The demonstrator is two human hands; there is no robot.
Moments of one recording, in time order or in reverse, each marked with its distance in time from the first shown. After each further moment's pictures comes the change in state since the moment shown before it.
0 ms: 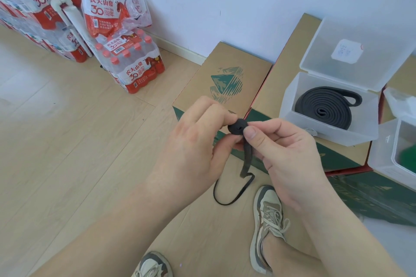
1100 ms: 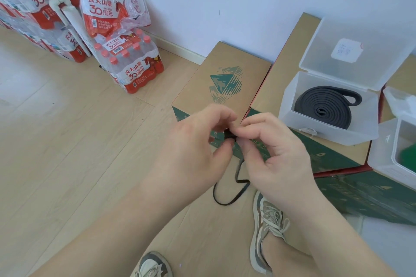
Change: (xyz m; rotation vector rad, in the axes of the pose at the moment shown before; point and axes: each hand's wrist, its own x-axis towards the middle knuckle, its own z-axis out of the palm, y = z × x) left_hand 0.004 0.012 -0.001 -0.059 -0.048 -0.242; right_hand -0.001 0.010 0.004 -0.669 -0.083 -0.573
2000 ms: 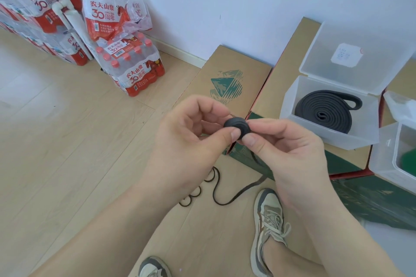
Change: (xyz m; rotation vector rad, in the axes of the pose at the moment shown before) left_hand 0.006 0.011 -0.009 -0.584 0.055 -0.313; right_hand 0.006 -0.007 -0.007 0.613 0.182 0.433
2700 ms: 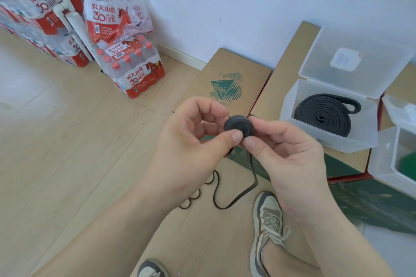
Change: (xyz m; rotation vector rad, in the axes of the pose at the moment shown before) left_hand 0.001 0.003 -0.001 -0.034 -0.045 -0.025; right_hand -0.002 -0.001 0.003 -0.022 -0.002 -0.021
